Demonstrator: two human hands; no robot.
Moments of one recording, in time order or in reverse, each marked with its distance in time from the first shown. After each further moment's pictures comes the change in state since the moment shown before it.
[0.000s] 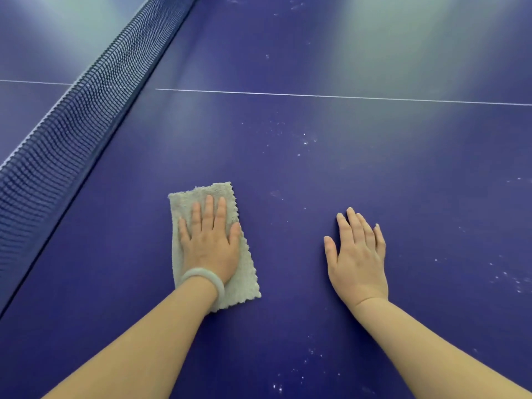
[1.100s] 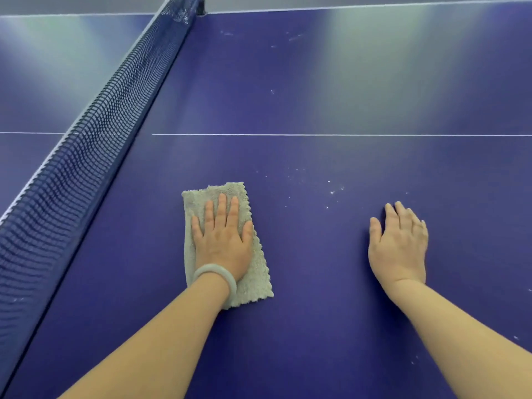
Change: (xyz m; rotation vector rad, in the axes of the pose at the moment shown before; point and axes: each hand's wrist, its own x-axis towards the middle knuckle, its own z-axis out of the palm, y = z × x) left_hand 0.159 -0.008 -0.013 -0.007 0.032 0.139; right_hand 0.144 -0.020 0.009 0.081 0.095 0.314
